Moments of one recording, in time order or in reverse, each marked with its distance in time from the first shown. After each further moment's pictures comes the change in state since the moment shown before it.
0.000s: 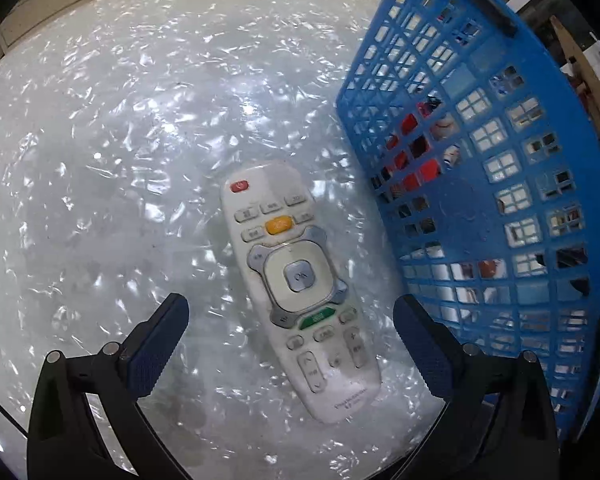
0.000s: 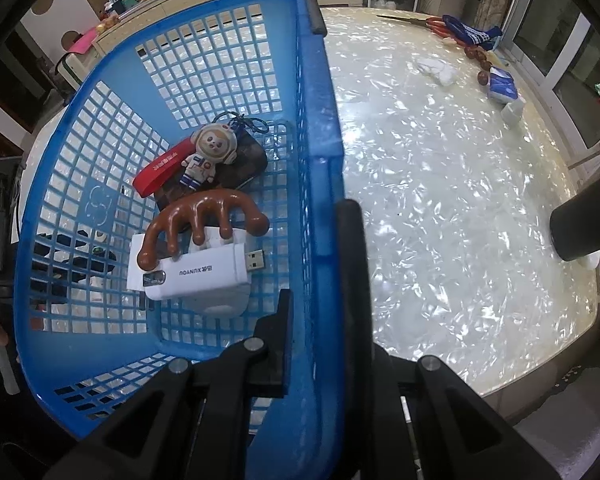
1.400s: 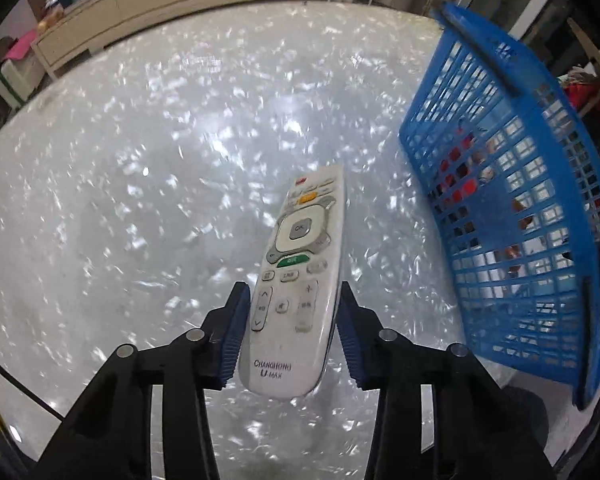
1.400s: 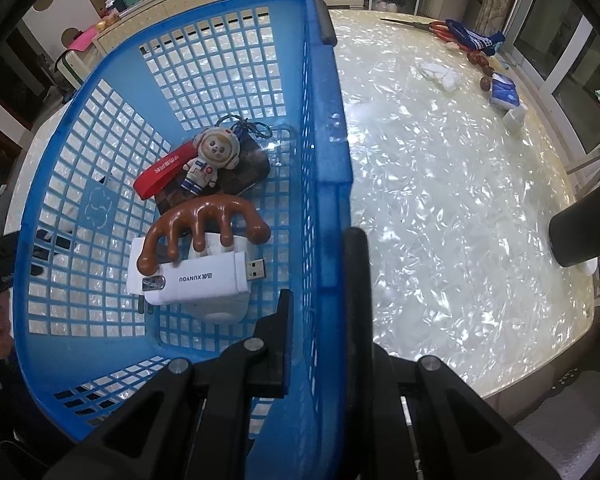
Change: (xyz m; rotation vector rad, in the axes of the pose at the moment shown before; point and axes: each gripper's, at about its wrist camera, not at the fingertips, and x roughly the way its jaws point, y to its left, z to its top) left arm -0.062 0.061 0.000 0.008 -0.085 0.162; right arm 0.001 0.004 0.006 -0.010 -0.001 -0.016
